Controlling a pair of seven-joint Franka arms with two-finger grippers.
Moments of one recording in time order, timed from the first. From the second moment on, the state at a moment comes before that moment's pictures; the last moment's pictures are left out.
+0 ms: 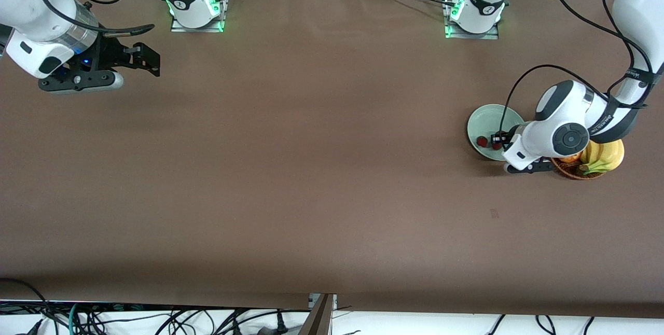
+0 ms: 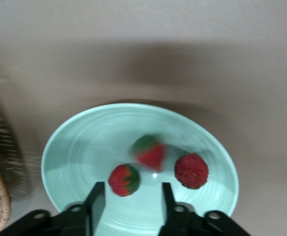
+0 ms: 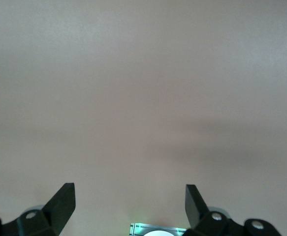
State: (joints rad) left arm 0.88 0.72 -0.98 -1.97 0.67 1.89 -0.54; right arm 0.29 -0.03 -0.09 -1.71 0.02 1.55 0.10
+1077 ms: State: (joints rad) left arm 1.14 0.63 -1.42 -1.72 0.65 1.67 -0.42; right arm 0.28 -0.01 -0.08 -1.62 -0.03 1.55 0.10
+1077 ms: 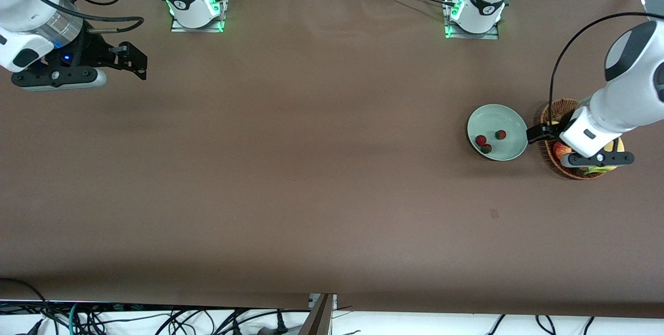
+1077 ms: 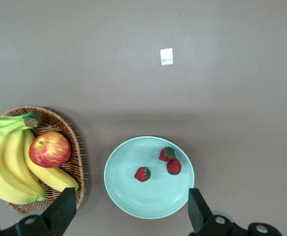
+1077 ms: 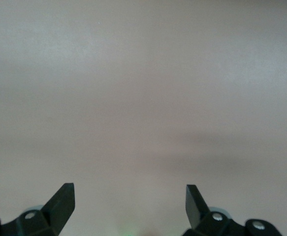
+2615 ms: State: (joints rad) left arm 0.03 0.07 -0.09 -1.62 0.03 1.59 0.05; right arm 0.28 0.00 -0.09 -1.61 -0.03 1.54 0.10
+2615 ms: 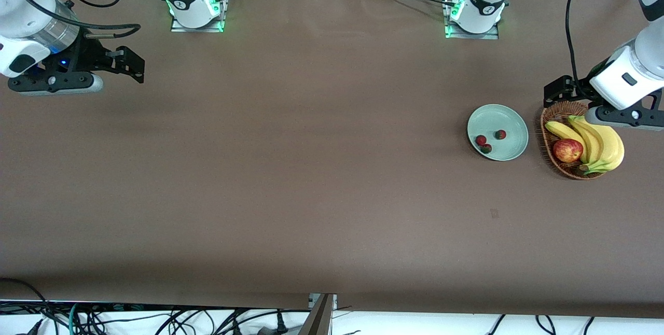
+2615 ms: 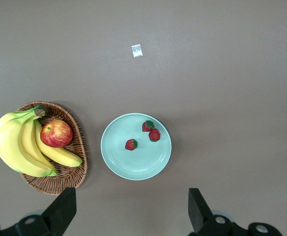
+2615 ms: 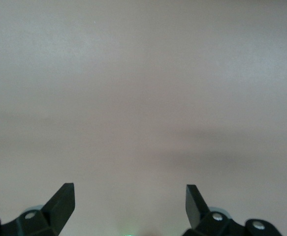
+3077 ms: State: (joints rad) left arm 0.00 0.06 -0.04 -1.63 0.00 1.59 0.05; right arm 0.28 0.00 -0.09 -1.61 -0.03 1.54 0.10
